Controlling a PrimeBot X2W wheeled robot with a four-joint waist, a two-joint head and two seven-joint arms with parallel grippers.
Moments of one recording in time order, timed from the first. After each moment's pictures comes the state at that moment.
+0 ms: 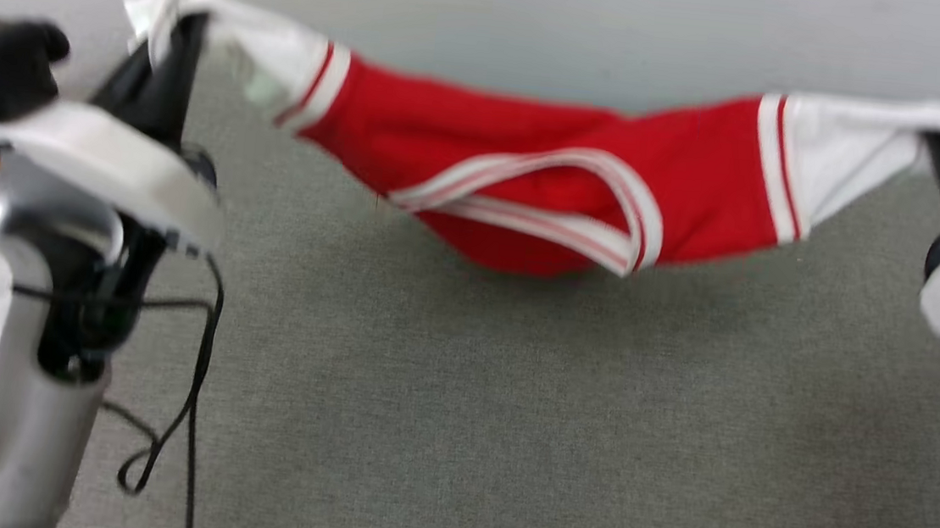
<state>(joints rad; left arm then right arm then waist) -0.52 0.44 -0.19 -0.15 -0.57 0.09 0.25 -0.47 -0.26 -0.08 -0.17 0.37 0.13 0.64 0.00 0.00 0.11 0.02</state>
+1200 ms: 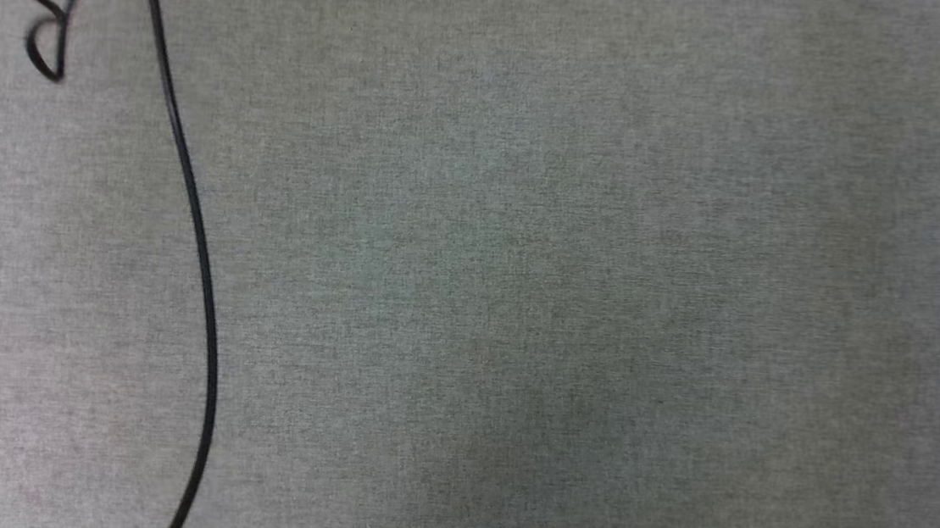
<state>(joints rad) -1.53 0.35 -0.21 0.84 -0.49 -0.07 -0.05 -1.55 -0.11 0.04 0.80 0.24 0.13 0.02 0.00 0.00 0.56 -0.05</state>
